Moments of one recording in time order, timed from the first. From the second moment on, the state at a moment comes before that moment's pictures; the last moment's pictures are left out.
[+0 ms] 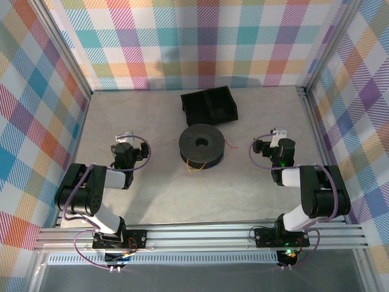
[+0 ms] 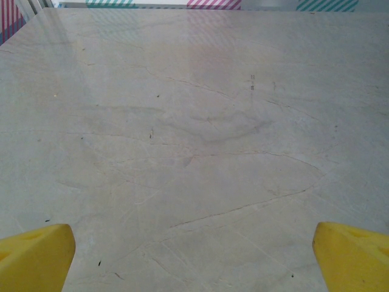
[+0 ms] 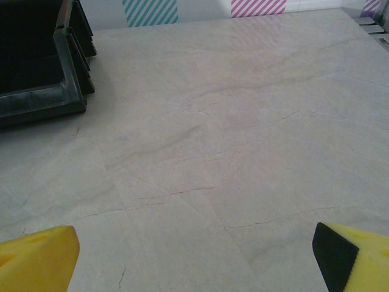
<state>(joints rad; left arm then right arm) -0.10 1.58 0.40 0.78 -0.22 -0.09 0.01 1.53 0.40 0.74 -0.04 0.04</state>
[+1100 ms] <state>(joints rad) -0.10 1.58 0.40 0.78 -0.22 -0.09 0.01 1.53 0.40 0.73 -0.04 0.04</state>
